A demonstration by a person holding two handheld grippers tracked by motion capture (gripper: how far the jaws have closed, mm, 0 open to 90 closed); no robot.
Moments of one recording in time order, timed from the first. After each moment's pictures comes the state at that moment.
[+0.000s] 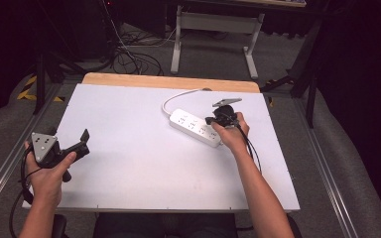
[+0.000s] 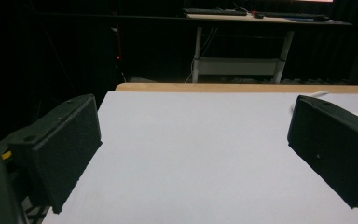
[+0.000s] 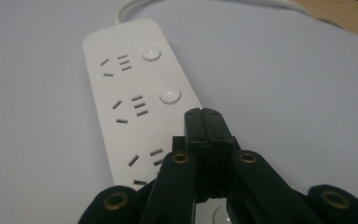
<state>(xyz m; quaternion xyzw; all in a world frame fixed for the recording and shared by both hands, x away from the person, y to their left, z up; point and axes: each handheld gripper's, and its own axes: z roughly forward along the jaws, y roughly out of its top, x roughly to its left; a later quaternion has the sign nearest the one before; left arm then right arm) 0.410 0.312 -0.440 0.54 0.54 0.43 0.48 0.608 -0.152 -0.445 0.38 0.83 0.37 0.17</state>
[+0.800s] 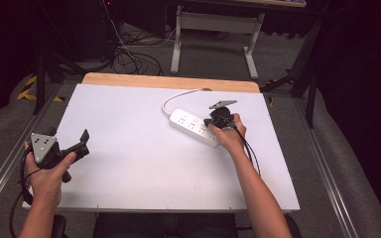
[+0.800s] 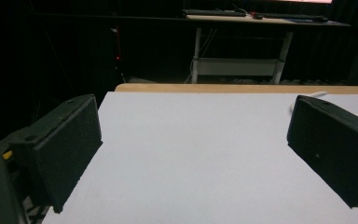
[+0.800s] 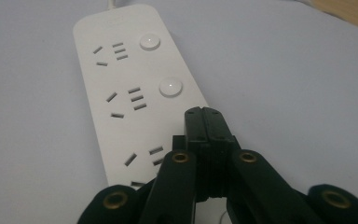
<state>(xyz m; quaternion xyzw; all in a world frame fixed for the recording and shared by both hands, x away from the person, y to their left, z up) 0.409 0.311 -0.440 0.54 0.54 0.43 0.48 0.608 -0.144 -0.452 0.38 0.84 0.35 0.18</state>
